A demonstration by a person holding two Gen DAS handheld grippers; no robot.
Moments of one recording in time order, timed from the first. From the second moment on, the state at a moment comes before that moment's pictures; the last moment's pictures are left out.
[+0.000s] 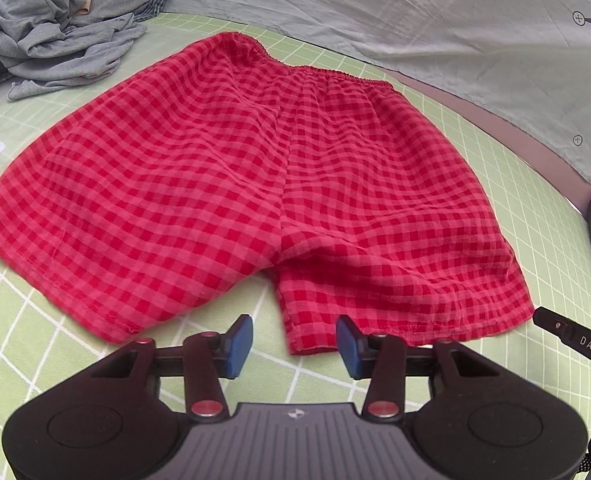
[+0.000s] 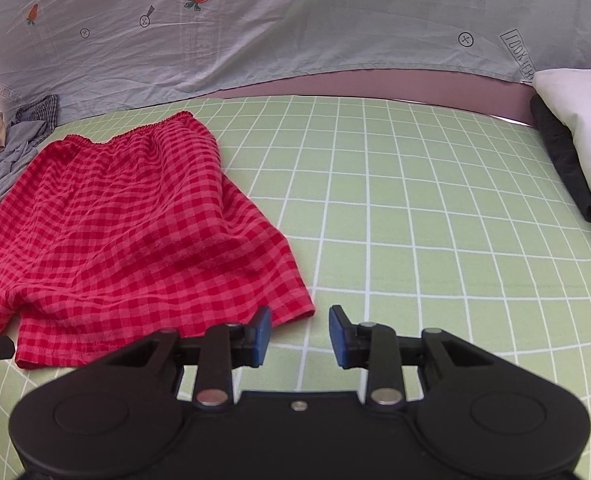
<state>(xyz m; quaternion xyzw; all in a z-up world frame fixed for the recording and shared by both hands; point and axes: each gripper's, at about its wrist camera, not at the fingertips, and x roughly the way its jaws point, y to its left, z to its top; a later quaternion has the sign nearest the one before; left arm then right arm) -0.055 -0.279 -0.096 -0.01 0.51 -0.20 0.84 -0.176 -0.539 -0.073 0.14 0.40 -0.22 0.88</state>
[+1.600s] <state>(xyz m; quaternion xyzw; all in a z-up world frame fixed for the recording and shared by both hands) 0.077 -0.070 -0.085 0.15 0.49 -0.21 0.83 -0.092 -0.286 -0.078 0.15 0.41 -0.25 0.86</state>
